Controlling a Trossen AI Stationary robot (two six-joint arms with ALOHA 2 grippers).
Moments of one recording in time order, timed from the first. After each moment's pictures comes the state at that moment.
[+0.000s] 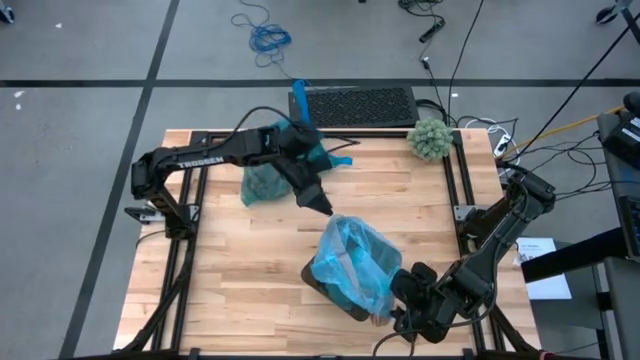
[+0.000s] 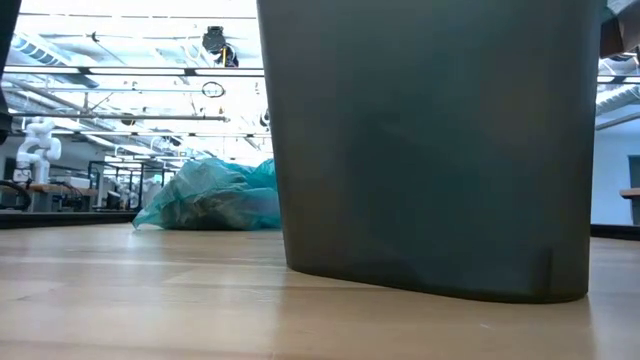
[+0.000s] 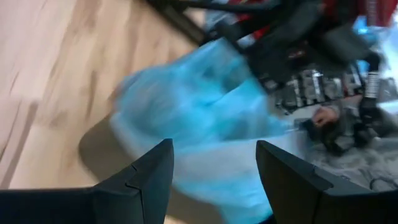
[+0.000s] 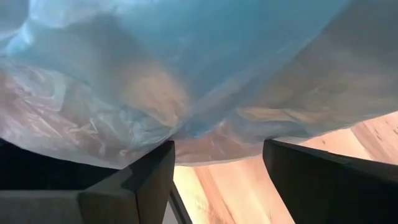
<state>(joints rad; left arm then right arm) 0.23 1.64 1.64 -0.69 0.80 -0.51 0.84 1.56 1.33 -0.89 0.32 1.35</state>
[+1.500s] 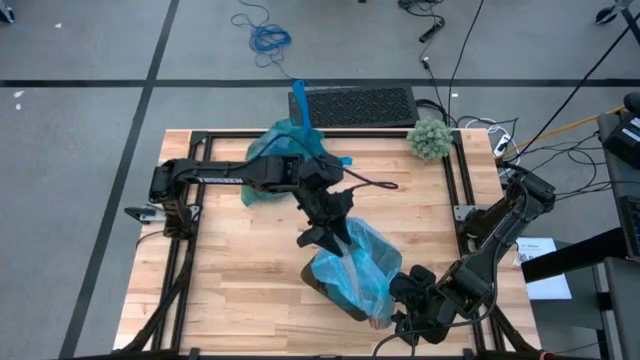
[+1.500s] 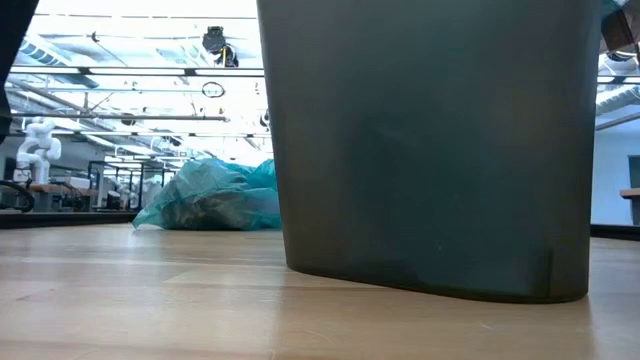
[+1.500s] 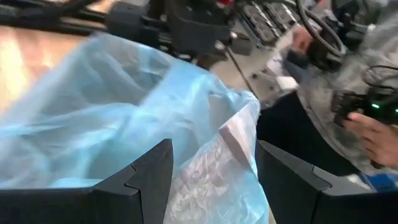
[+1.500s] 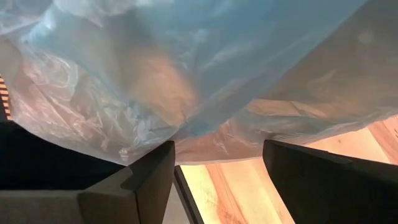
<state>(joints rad) 0.01 1.81 1.79 -0.61 0.84 -0.15 0.84 1.56 1.33 -0.85 0.28 1.31</state>
